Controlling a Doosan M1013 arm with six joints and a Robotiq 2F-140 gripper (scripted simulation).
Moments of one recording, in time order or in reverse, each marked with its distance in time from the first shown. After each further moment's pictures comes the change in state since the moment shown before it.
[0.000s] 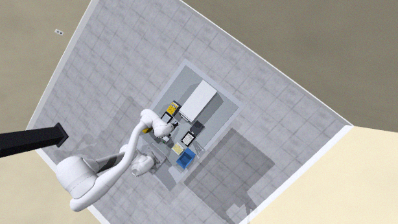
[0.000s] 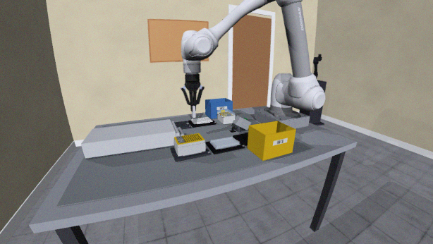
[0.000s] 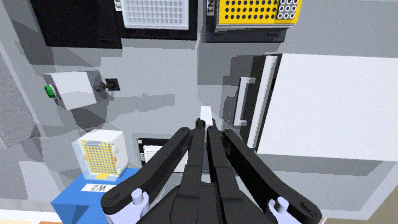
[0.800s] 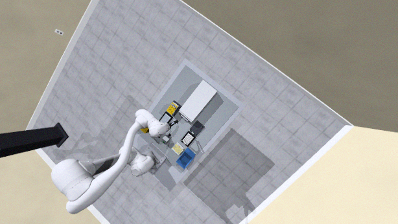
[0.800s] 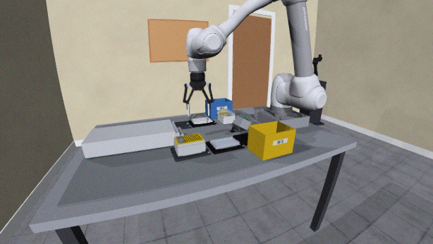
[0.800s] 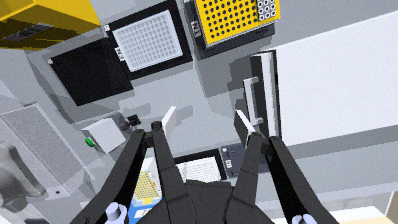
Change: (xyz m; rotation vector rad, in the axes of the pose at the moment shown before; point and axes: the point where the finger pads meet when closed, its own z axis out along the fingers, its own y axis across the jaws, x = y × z) arm 0.034 -0.020 -0.007 0.002 0.010 0.319
